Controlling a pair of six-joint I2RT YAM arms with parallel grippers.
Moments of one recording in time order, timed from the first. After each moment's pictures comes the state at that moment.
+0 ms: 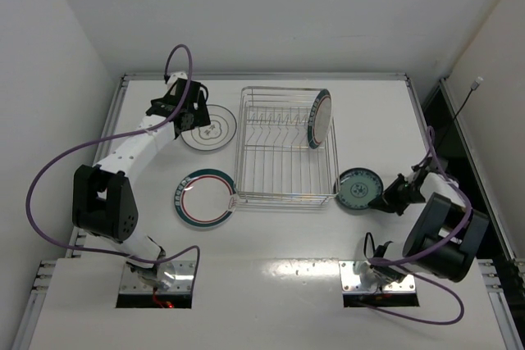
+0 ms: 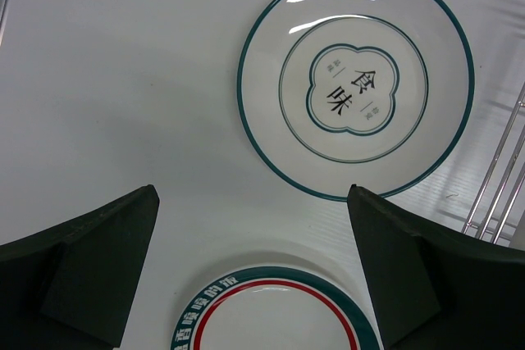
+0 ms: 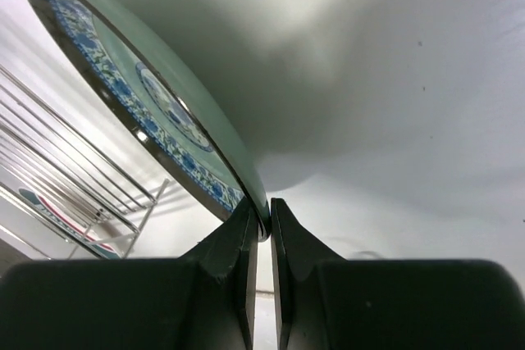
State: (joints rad) left arm -0.26 1.59 1.32 -0.55 -0.49 -0.42; right arm -0.55 1.35 0.58 -0.64 -0.45 0.33
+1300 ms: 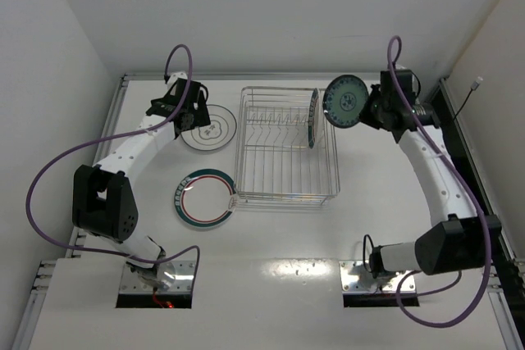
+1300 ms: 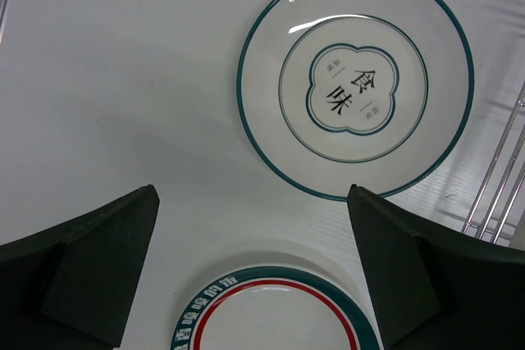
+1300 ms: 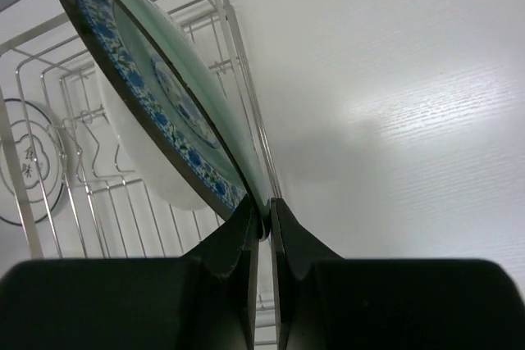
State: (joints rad) left arm -0.26 1.59 1.32 -0.55 -0.49 -0.42; right arm 0.06 1.35 1.30 -0.67 0.09 0.48
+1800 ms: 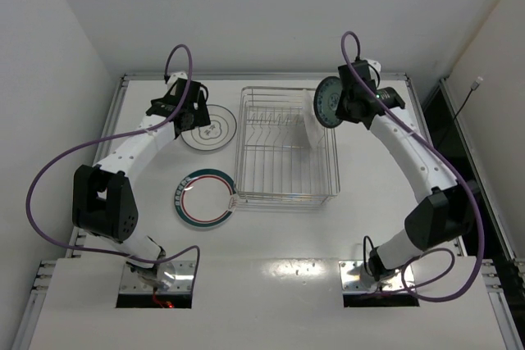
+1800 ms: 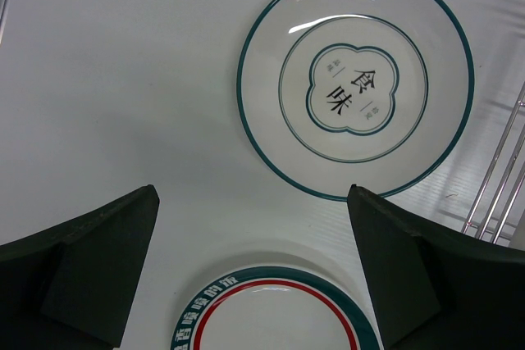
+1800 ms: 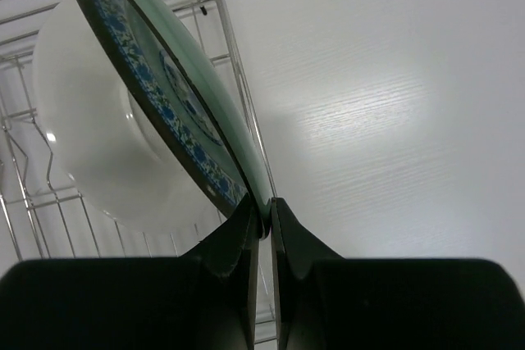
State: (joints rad) left arm -0.26 1.59 1.32 -0.55 -0.49 -0.42; right arm 0.30 1.55 1.49 -0.77 0.39 0.48
